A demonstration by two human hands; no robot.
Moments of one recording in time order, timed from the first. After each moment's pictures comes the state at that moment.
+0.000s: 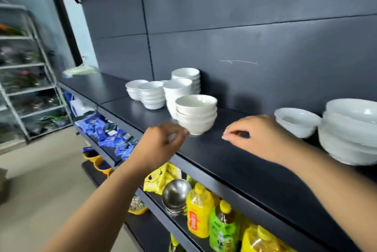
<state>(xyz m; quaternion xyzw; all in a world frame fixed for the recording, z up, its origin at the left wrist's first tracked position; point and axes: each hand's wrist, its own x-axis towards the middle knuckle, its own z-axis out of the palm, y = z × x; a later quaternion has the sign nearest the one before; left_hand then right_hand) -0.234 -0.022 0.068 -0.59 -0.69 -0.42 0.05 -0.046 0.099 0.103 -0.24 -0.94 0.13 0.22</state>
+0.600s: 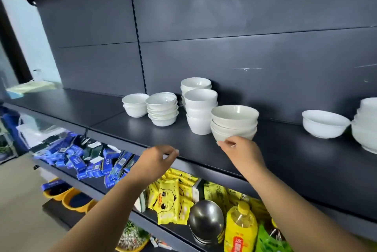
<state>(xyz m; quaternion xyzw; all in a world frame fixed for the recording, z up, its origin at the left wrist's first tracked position) -0.437 -0.012 0.026 -0.60 -0.72 -0.33 -0.04 -0.241 0.083 0.028 -0.51 -0.77 0.20 0.33</state>
